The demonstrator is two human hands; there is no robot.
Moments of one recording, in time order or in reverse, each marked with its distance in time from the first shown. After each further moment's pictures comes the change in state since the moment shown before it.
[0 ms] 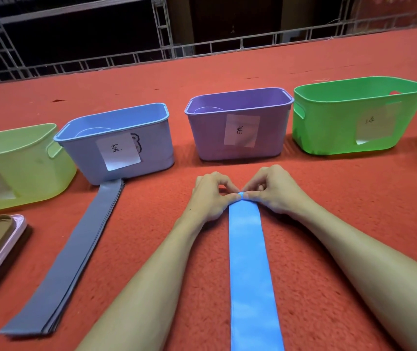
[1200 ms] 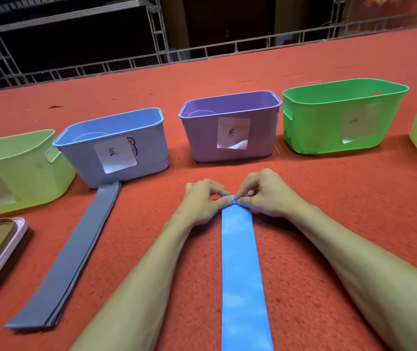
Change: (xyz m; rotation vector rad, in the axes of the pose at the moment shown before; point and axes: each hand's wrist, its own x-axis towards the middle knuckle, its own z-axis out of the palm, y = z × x) left_hand -0.018 0.011 -0.012 0.175 -0.125 -0.033; right_hand -0.015 -0.002 -0.003 0.047 -0.062 -0.066
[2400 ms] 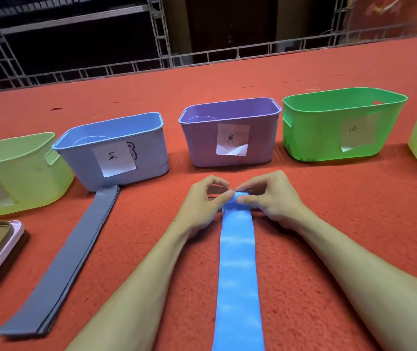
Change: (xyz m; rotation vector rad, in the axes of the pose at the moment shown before) left_hand -0.003 0.013 0.008 -0.594 0.118 0.002; right_hand -0.005 0.002 -0.003 0.472 0.106 0.056
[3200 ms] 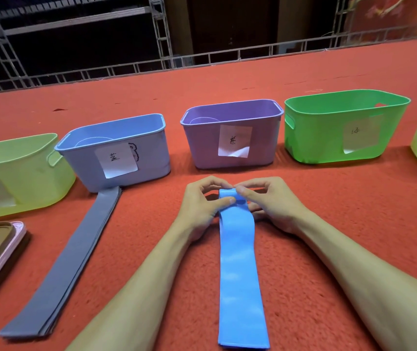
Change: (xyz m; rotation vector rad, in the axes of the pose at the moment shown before) left_hand -0.007 0.005 -0.002 -0.172 0.062 0.047; right_hand -0.005 -0.008 0.007 0.369 -0.052 0.220
